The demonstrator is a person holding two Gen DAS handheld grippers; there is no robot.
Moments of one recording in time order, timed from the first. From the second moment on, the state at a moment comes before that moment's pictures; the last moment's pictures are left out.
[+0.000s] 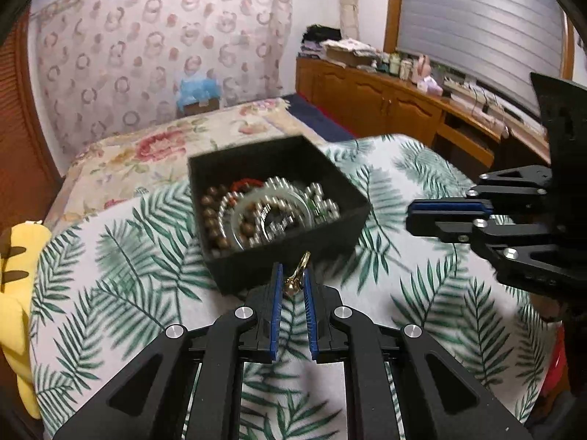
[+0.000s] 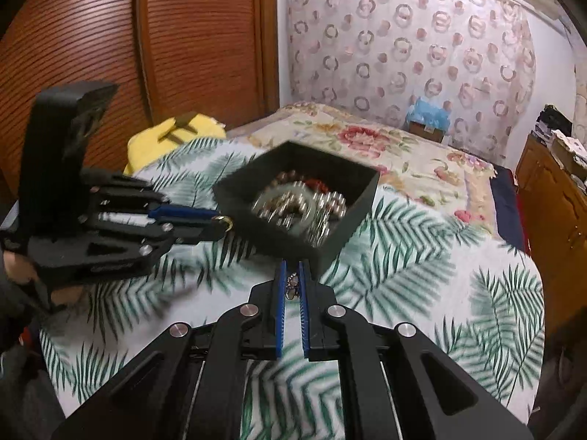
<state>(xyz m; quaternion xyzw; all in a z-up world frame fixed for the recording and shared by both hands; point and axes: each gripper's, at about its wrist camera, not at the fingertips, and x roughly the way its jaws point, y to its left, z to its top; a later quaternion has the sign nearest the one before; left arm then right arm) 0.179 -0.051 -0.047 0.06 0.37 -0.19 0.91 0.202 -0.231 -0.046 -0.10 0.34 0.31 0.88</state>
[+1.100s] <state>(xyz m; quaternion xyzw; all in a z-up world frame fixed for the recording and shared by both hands) 0.168 -0.025 -0.013 0.02 0.31 -0.09 0.95 0.197 -0.243 -0.023 -0.02 0.29 0.24 0.93</state>
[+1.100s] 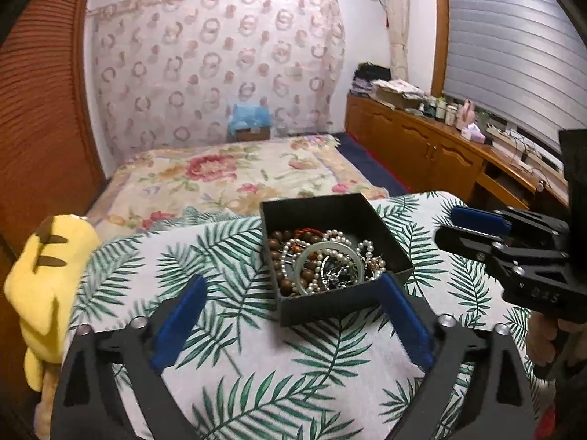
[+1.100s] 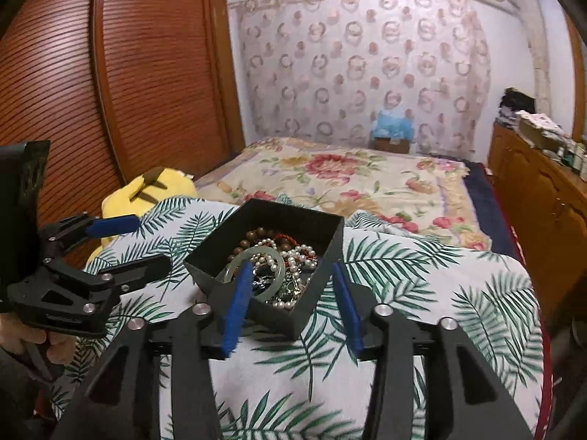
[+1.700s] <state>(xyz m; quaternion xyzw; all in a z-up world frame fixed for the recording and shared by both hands) 0.097 -0.025 0.001 0.01 0.29 -0.05 0.96 0.110 -0.268 -0.008 0.00 0.24 0.17 0.95</state>
